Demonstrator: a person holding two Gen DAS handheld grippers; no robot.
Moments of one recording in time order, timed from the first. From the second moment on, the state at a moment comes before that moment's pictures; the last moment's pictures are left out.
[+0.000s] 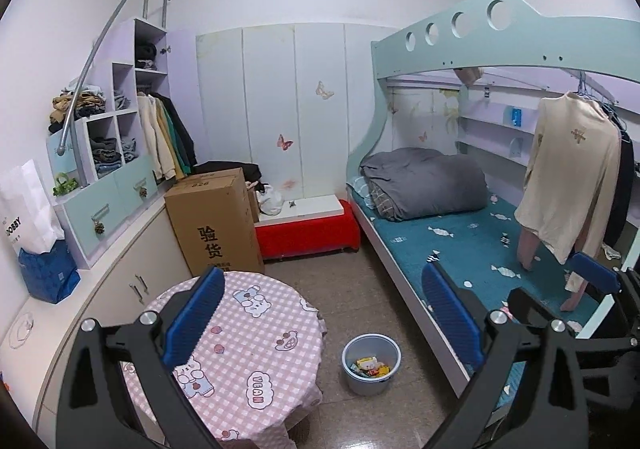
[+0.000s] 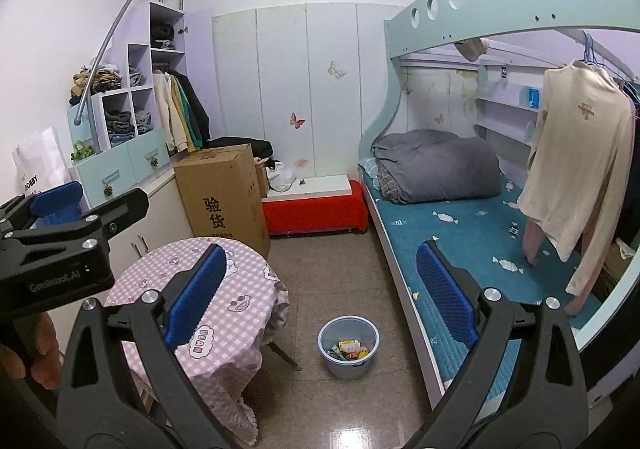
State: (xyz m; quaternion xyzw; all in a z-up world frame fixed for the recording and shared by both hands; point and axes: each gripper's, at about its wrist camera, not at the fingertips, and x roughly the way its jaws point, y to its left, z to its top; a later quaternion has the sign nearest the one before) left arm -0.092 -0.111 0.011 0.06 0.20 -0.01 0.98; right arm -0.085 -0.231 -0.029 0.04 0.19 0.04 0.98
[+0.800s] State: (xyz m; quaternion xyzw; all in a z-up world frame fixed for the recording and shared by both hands) left arm -0.087 -0.107 0.009 0.05 0.21 -0.03 0.98; right arm -0.081 -0.235 -0.031 0.06 0.20 0.04 0.98
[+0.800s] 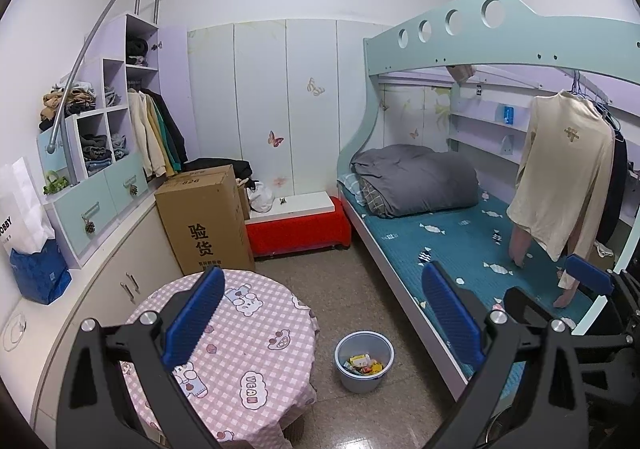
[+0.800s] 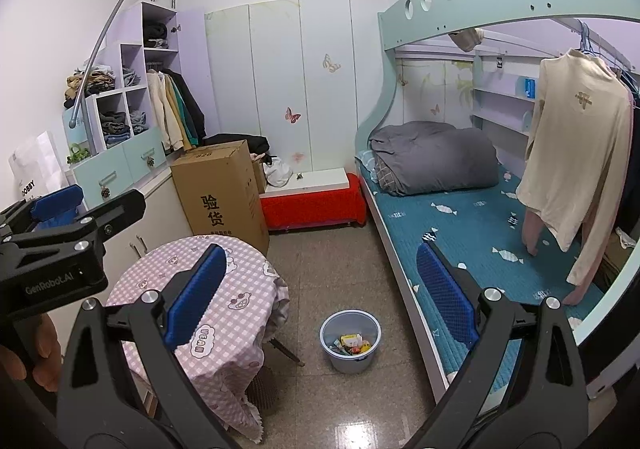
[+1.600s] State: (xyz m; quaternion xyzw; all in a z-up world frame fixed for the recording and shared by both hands) left arm -0.077 -0.095 0.011 0.06 0.21 -0.02 0.98; right arm -0.068 -0.229 -0.028 0.05 0.20 0.04 0.98
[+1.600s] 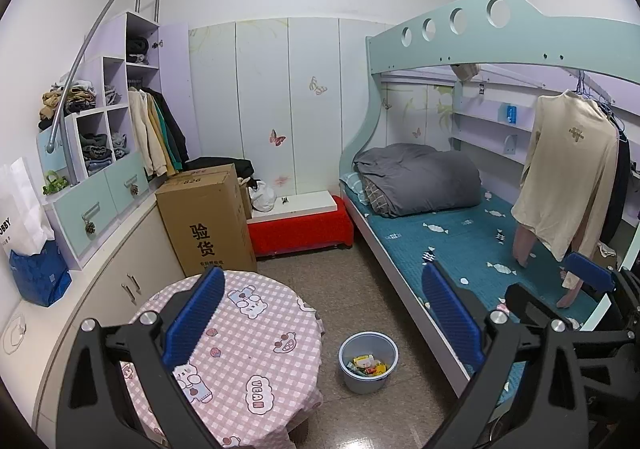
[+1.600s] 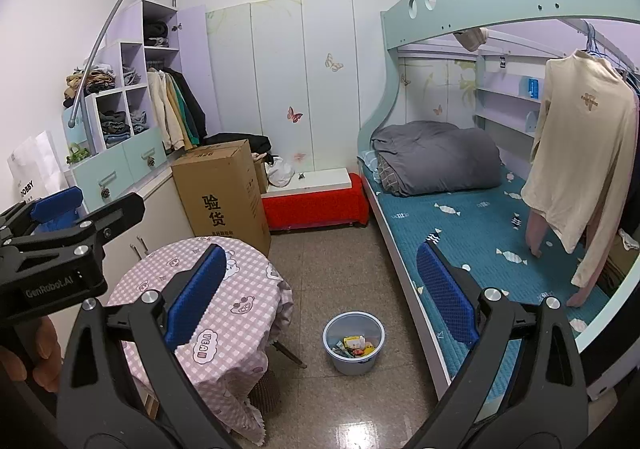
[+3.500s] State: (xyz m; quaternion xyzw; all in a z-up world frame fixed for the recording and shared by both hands) left arm -0.051 -0.061 0.002 0.05 0.22 0.01 0.97; right arm -0.047 -0.208 -0.034 0.07 0.21 0.06 0.97
